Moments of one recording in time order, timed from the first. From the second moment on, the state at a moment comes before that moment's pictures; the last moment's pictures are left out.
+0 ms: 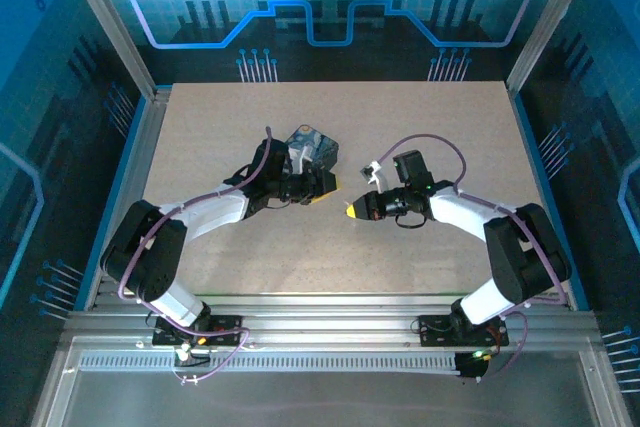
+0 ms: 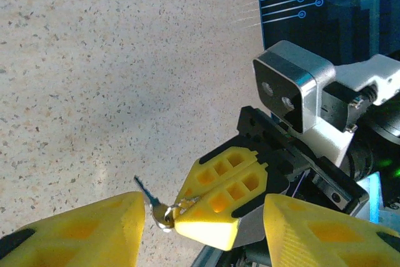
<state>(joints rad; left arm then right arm) -0.48 1.59 0.89 0.10 0.68 -0.89 0.39 1.53 0.79 -0.20 -0.81 0.25</state>
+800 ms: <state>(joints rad) -0.50 1.66 1.02 -0.17 0.63 -1.01 0.62 1.45 0.83 -0.20 -0.25 0.11</state>
